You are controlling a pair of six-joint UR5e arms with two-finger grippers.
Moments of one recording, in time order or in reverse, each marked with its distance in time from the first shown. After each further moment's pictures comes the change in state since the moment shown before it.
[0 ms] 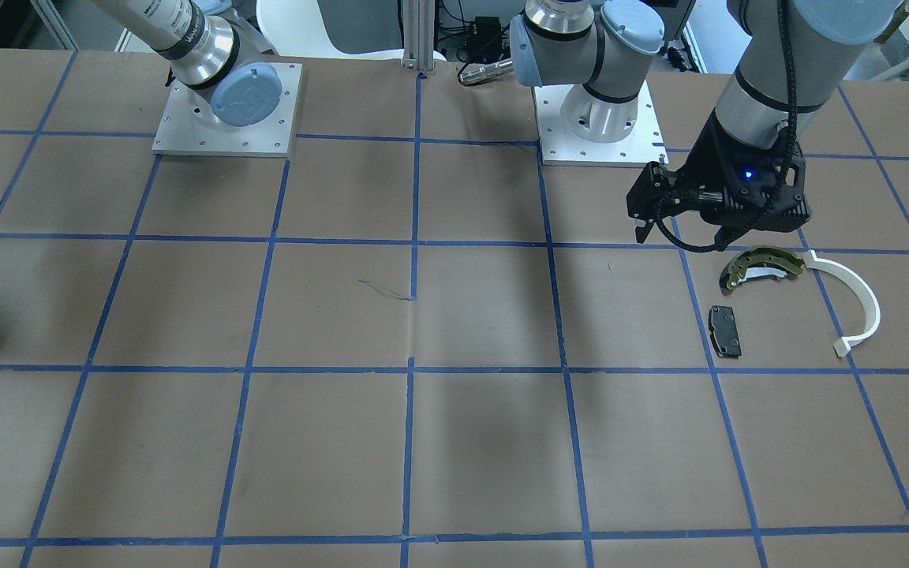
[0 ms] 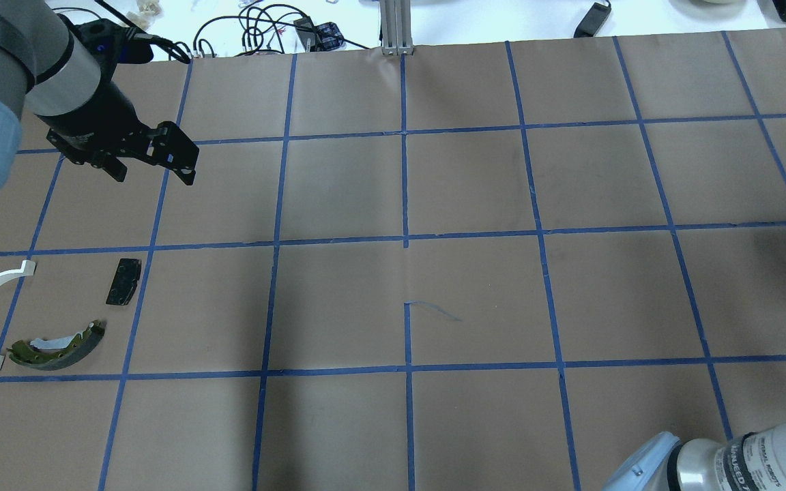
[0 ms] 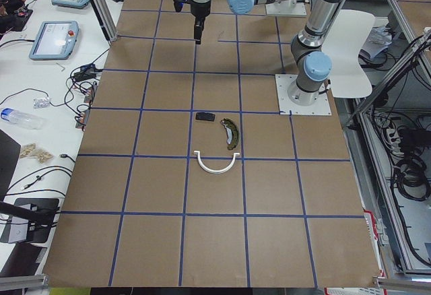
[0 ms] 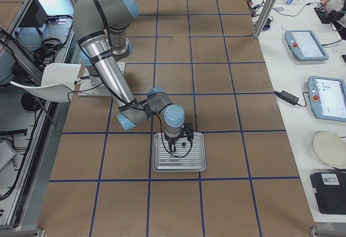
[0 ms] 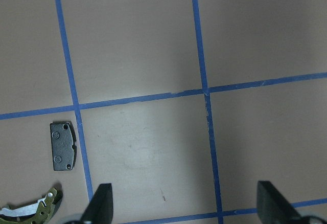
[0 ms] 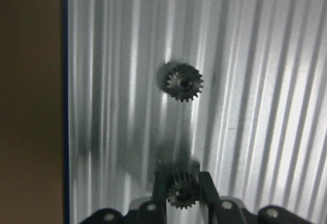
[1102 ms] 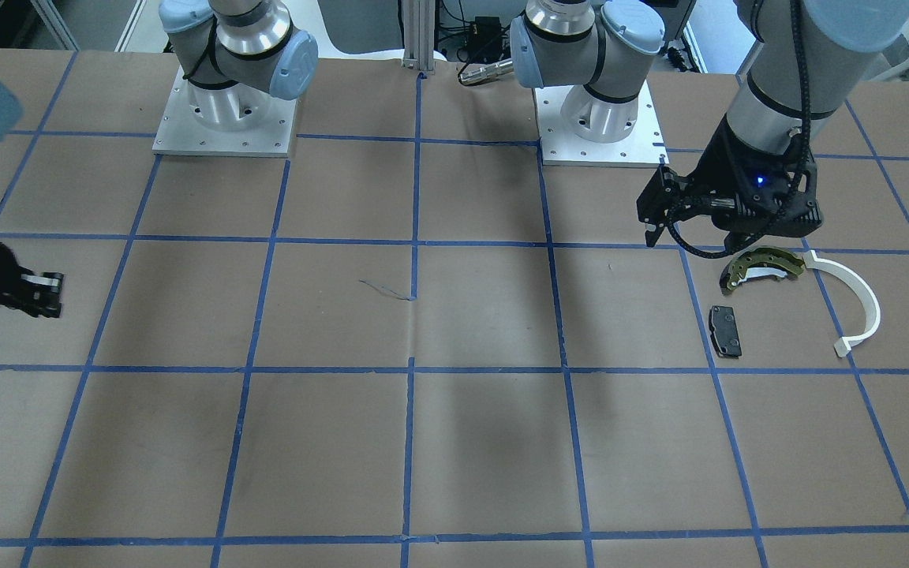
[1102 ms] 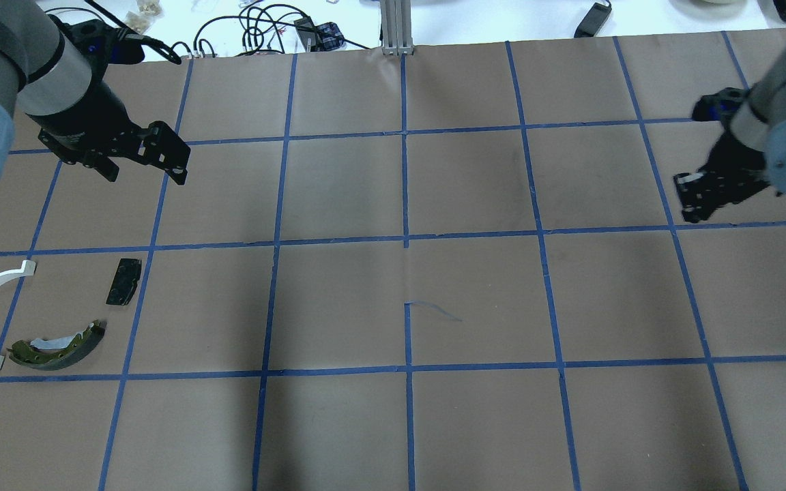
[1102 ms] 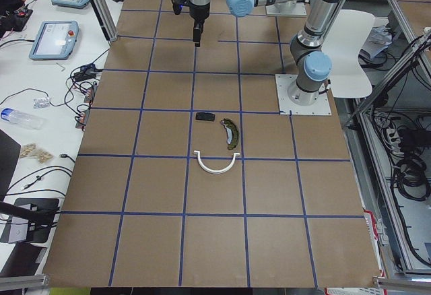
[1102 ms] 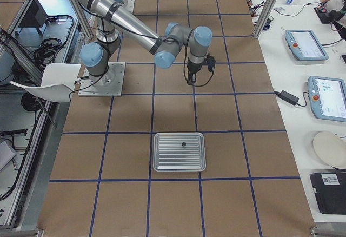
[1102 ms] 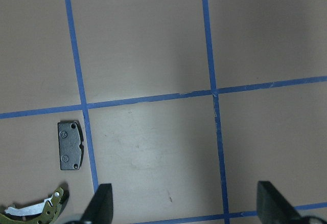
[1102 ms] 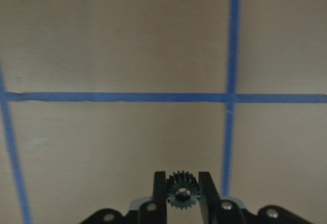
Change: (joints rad) left arm 0.016 -0.005 -0.001 0.002 0.009 0.017; right arm 0.741 -0.244 0.002 0.355 0.000 0.800
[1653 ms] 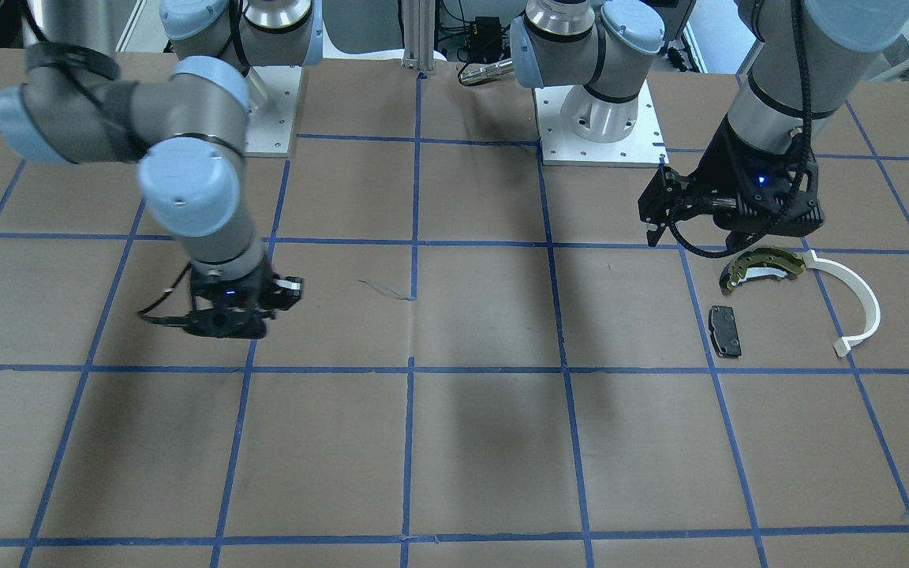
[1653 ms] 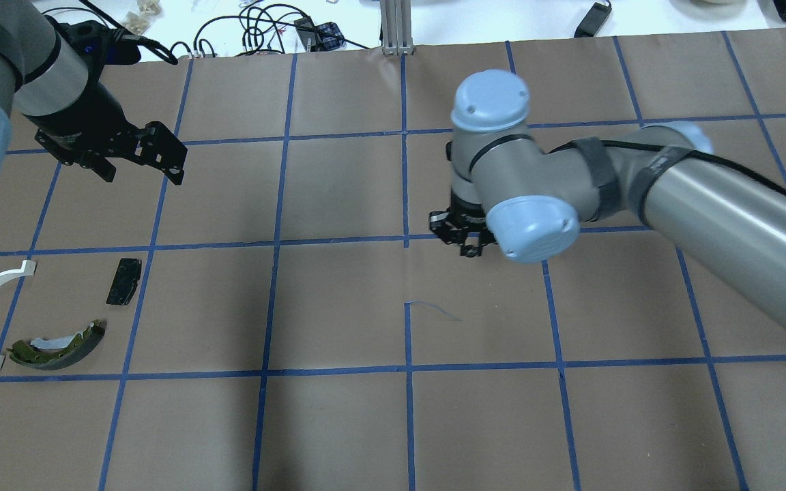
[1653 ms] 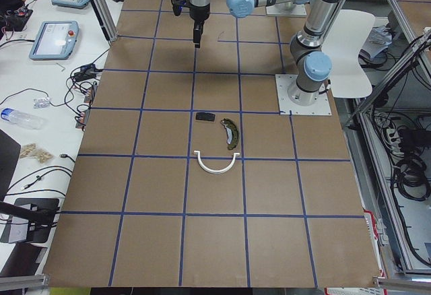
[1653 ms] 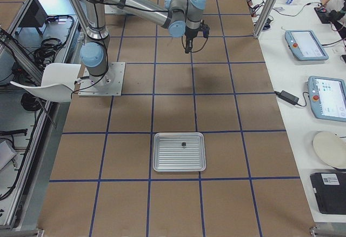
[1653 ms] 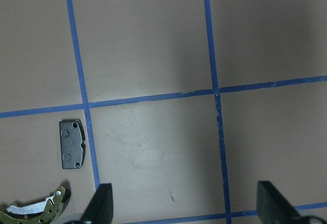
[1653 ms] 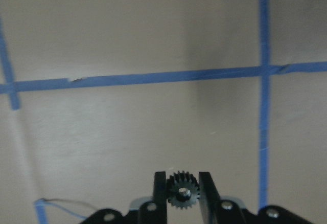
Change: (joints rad) left arm 0.009 -0.002 -0.001 0.000 0.000 0.002; right arm 0.586 0.093 -0.020 -0.096 0.072 0.686
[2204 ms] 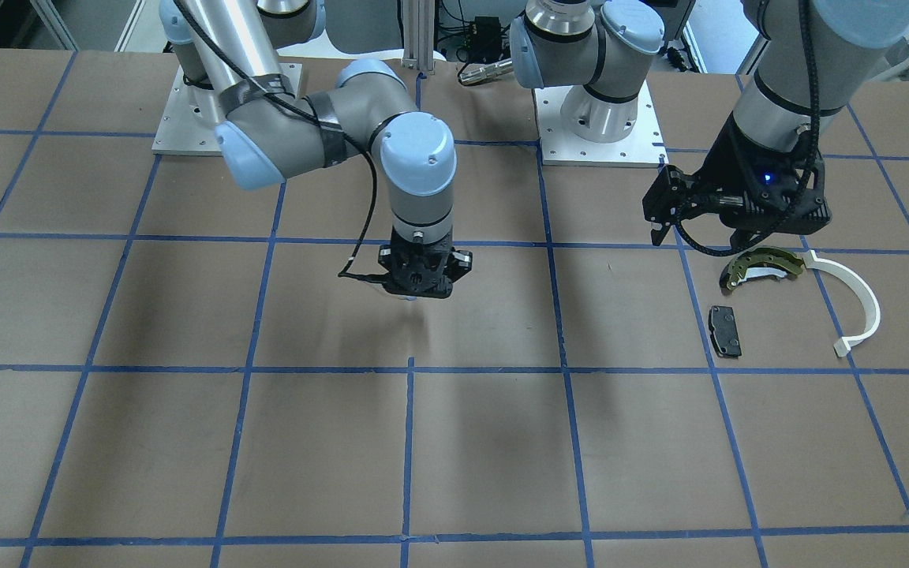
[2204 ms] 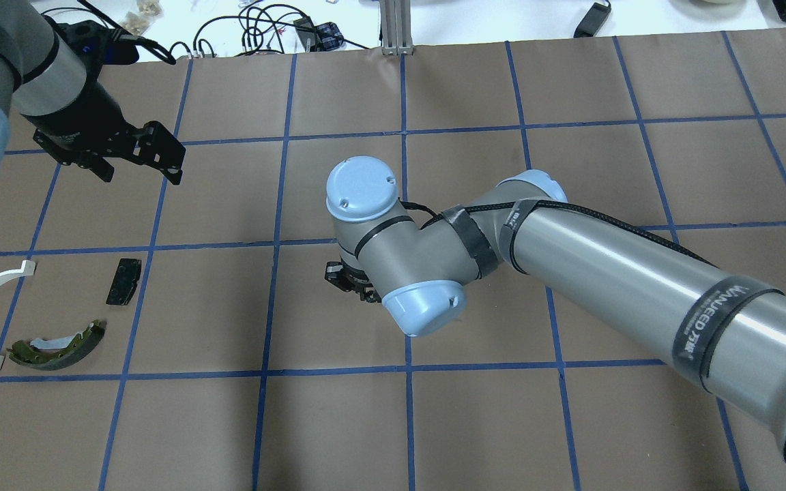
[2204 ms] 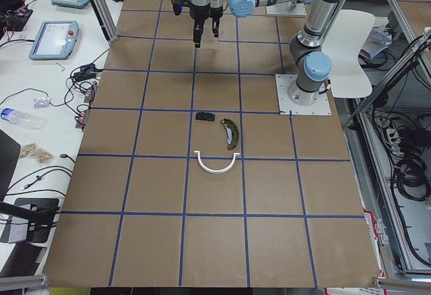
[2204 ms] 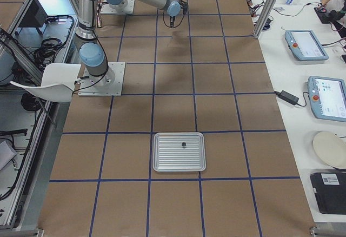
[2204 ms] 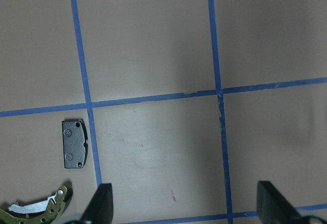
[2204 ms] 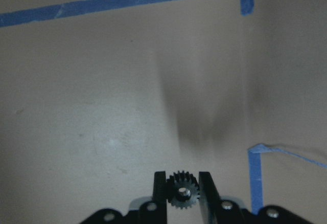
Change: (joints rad) left arm 0.003 -0.004 0.001 0.000 0.002 -0.005; right arm 0.202 0.106 -0.015 -0.180 0.061 0.236
